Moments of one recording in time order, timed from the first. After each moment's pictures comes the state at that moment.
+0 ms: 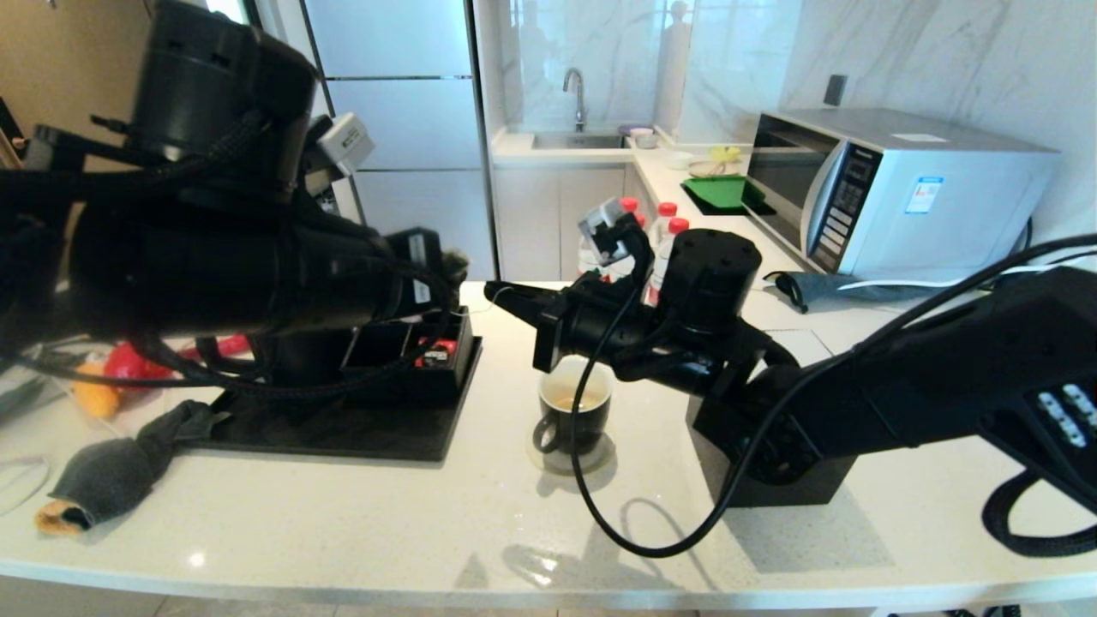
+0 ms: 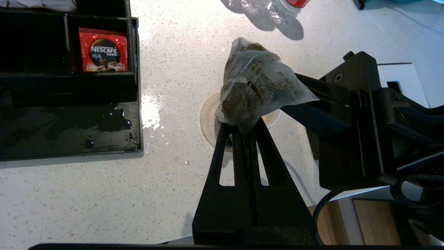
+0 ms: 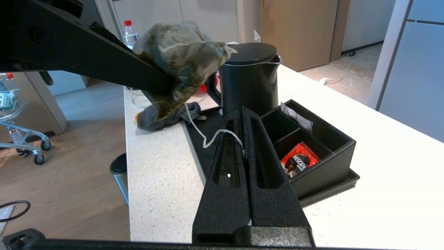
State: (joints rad) left arm -0.61 1.54 -1.33 0.28 0.19 -0.48; right arm 0.71 2.13 -1.27 -1.06 0.44 0.14
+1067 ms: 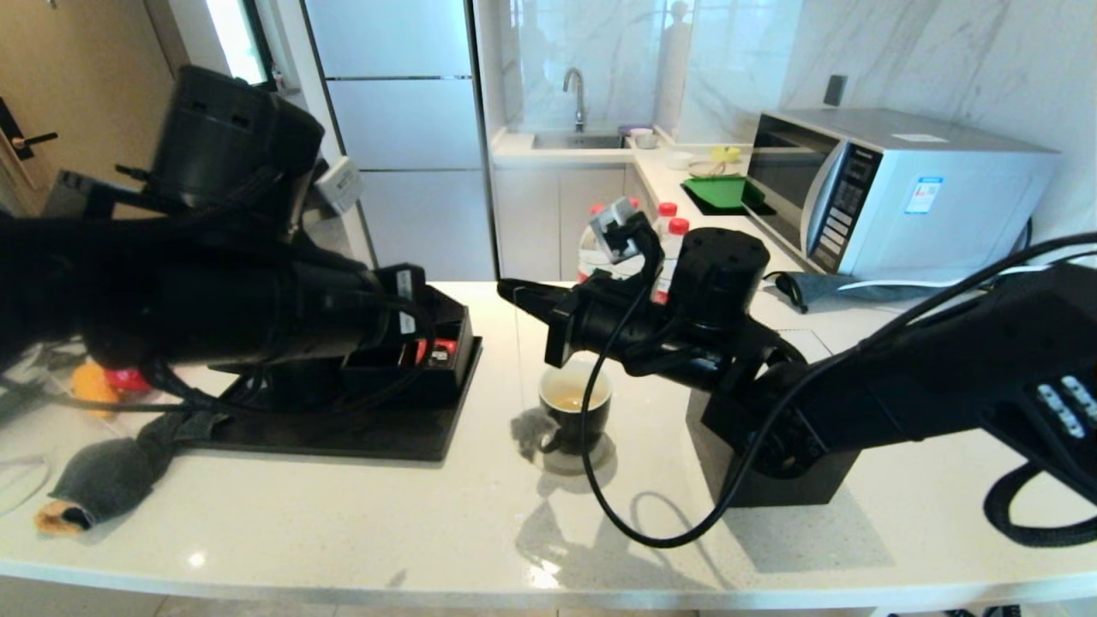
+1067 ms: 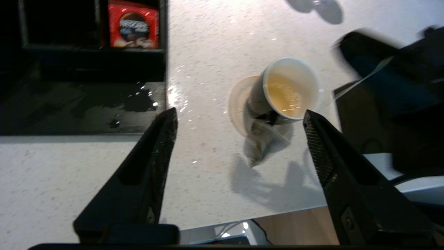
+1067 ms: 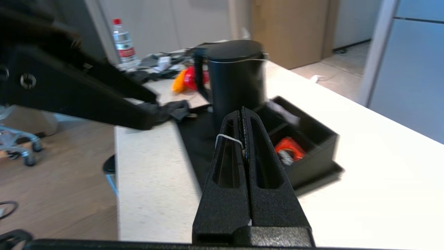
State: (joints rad) left arm -0.56 1.54 -1.24 0.28 0.20 -0.47; right arm 0.67 2.13 -1.25 -1.06 0.44 0.14
